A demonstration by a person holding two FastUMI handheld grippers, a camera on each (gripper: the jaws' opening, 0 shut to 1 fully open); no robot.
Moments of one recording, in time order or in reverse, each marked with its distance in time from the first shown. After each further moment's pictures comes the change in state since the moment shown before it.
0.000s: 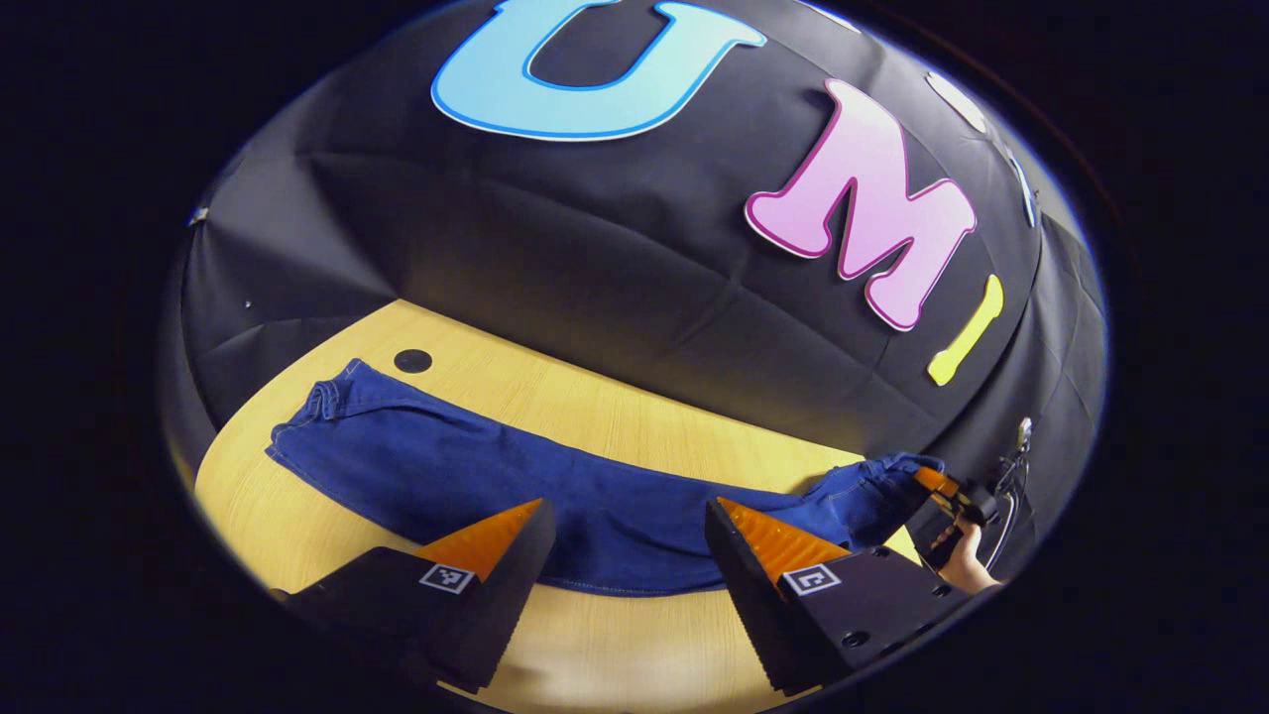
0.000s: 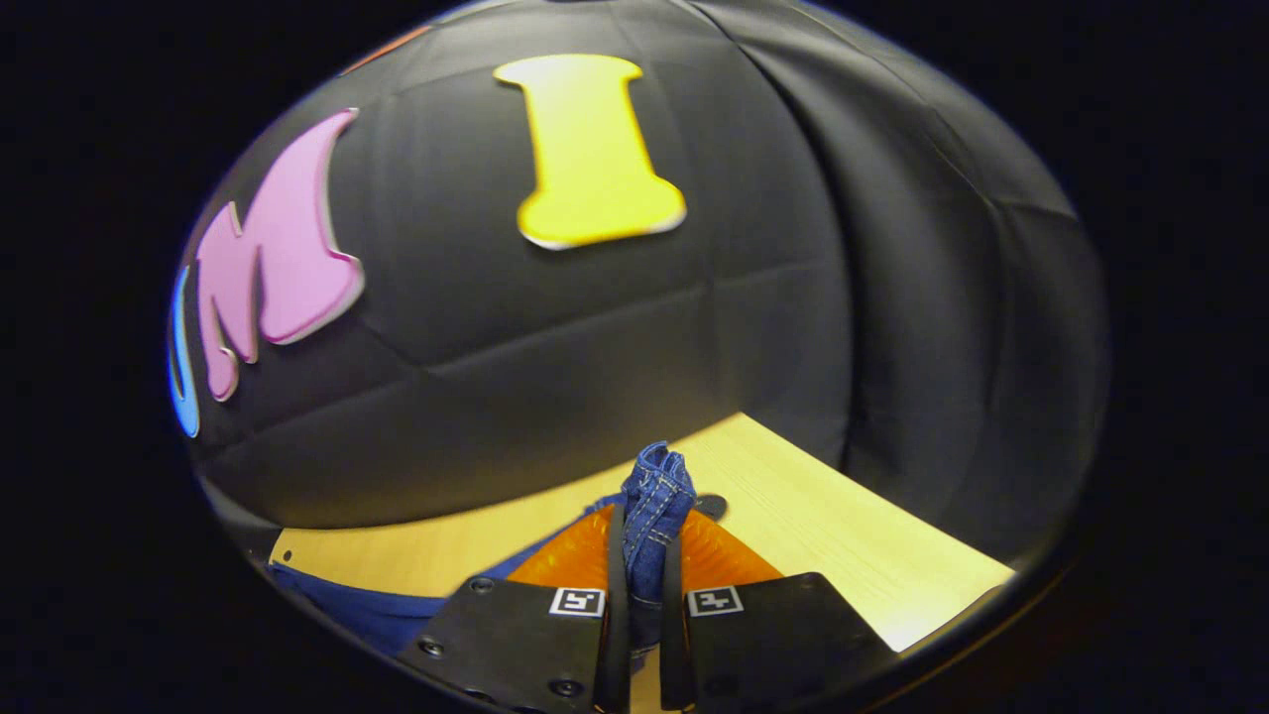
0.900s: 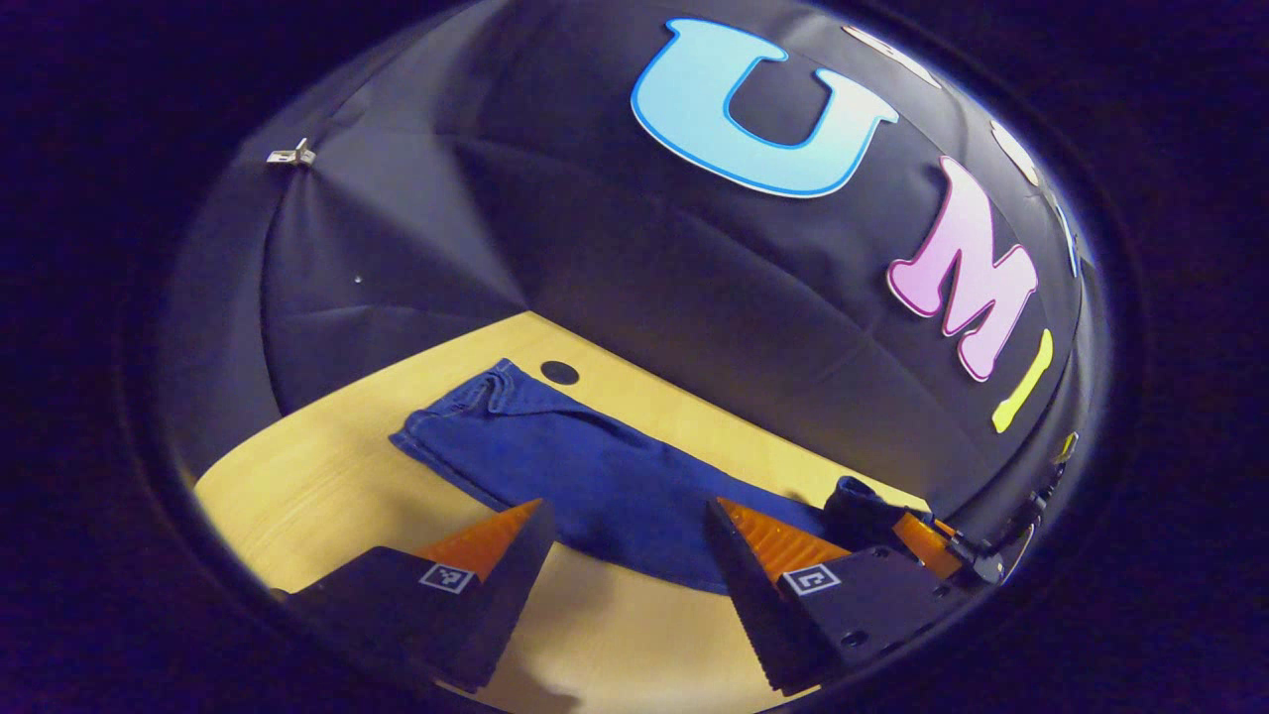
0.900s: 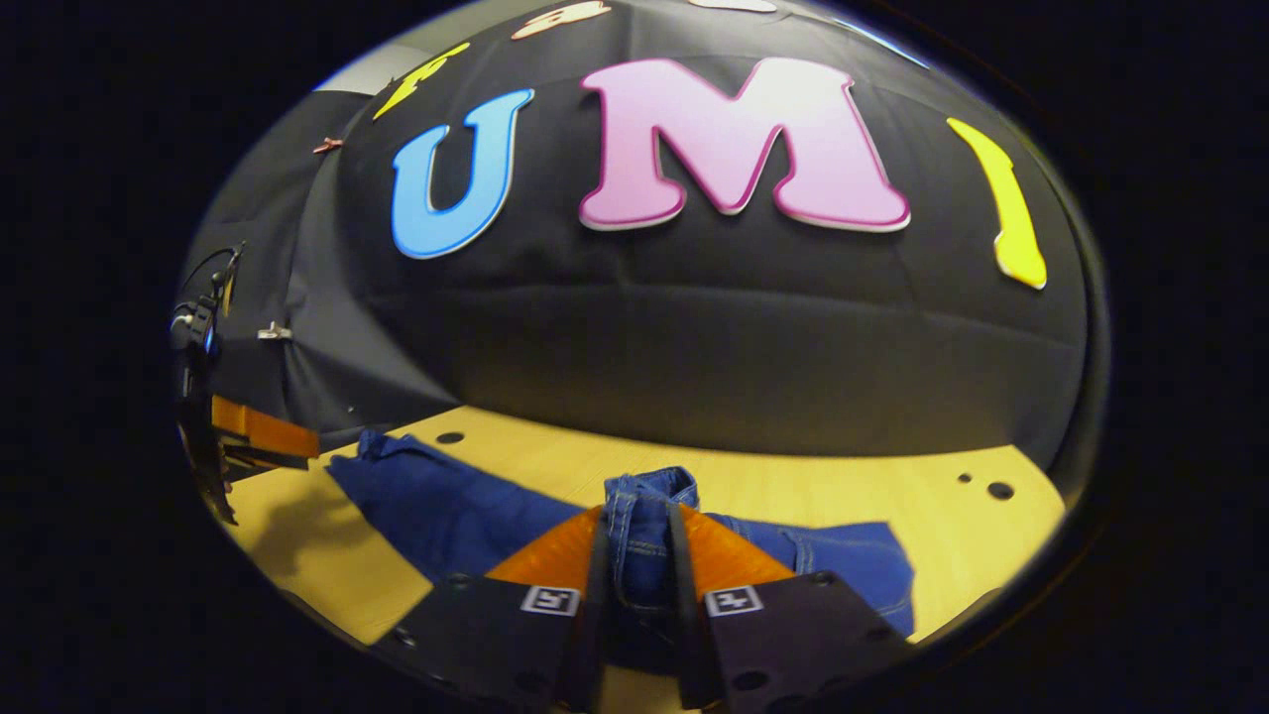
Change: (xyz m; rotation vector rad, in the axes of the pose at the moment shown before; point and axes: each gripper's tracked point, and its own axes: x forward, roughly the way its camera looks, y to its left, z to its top) left arm -0.036 0.169 -0.004 -0.096 -0.165 0.206; right arm 0.053 -0.060 -0.184 -0.315 0.131 0.565
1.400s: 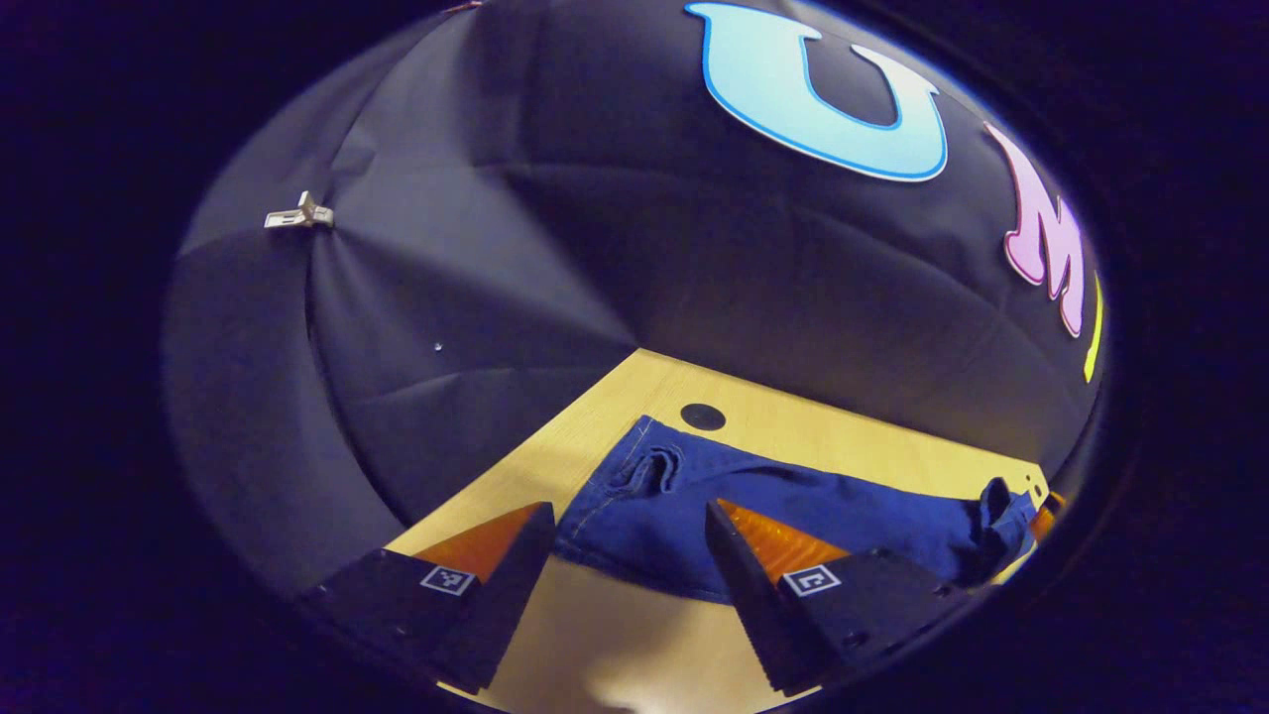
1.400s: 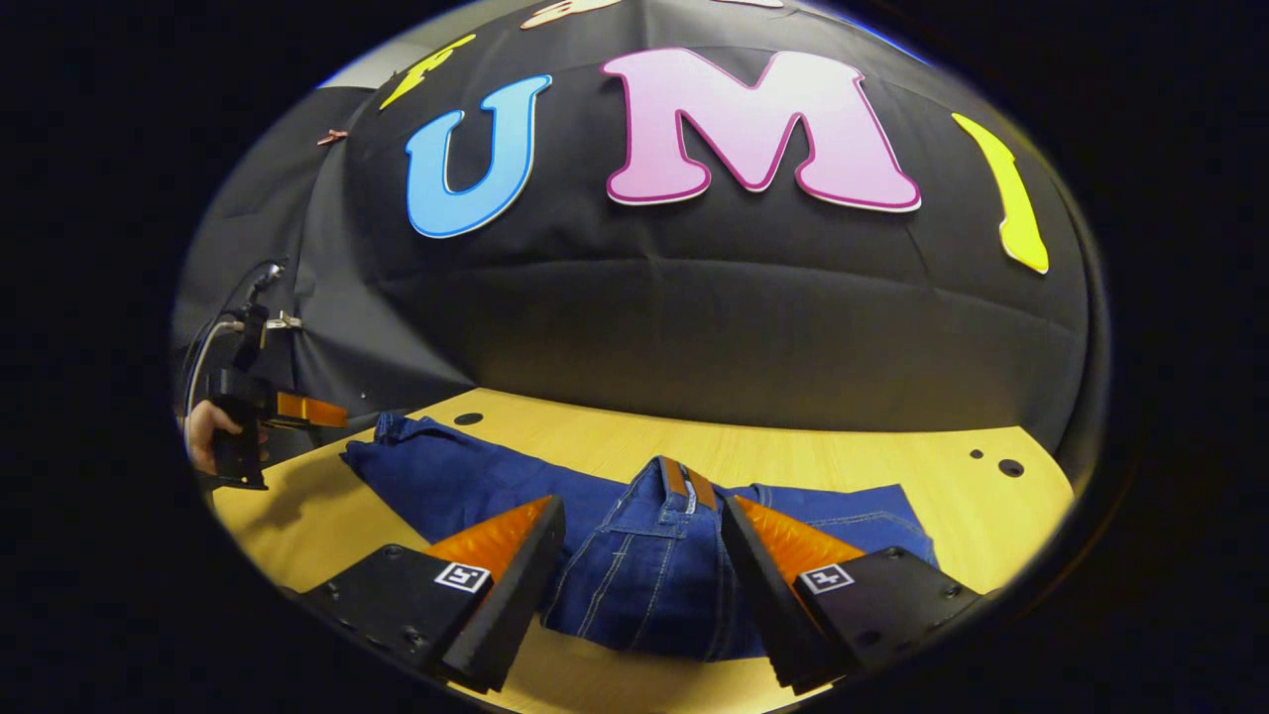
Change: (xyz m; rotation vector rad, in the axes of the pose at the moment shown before) left arm 0.065 0.128 0.048 0.209 0.008 0.254; right arm -0.024 -0.001 0.016 -0.033 -0.003 -0.030
